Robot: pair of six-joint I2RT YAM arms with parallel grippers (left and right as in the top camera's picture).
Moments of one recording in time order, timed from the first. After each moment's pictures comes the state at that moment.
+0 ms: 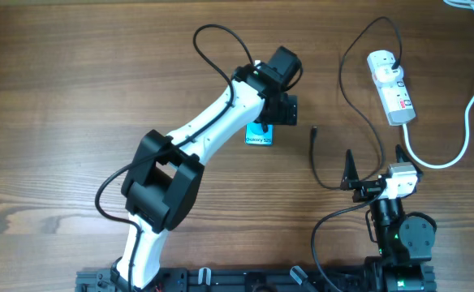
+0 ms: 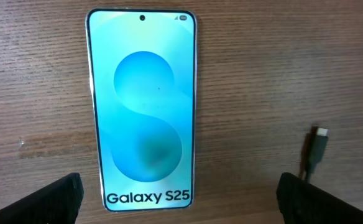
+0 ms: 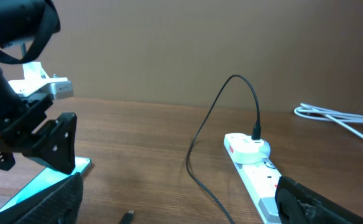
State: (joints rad) left arm -0.68 2.15 1.76 -0.90 -0.04 -0.59; right arm 0.02 0.02 0.01 0.00 -0.06 -0.05
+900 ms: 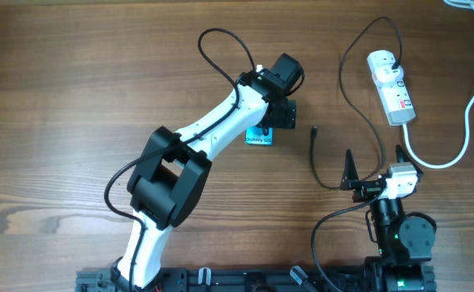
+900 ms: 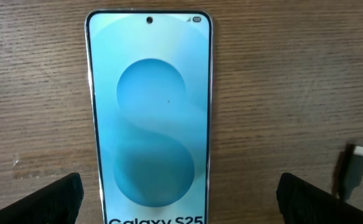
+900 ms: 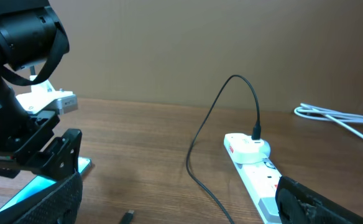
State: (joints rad) left arm -0.68 2.18 1.72 -0.84 -0.08 -0.58; right arm 0.02 0.02 0.01 0.00 -0.06 -0.05
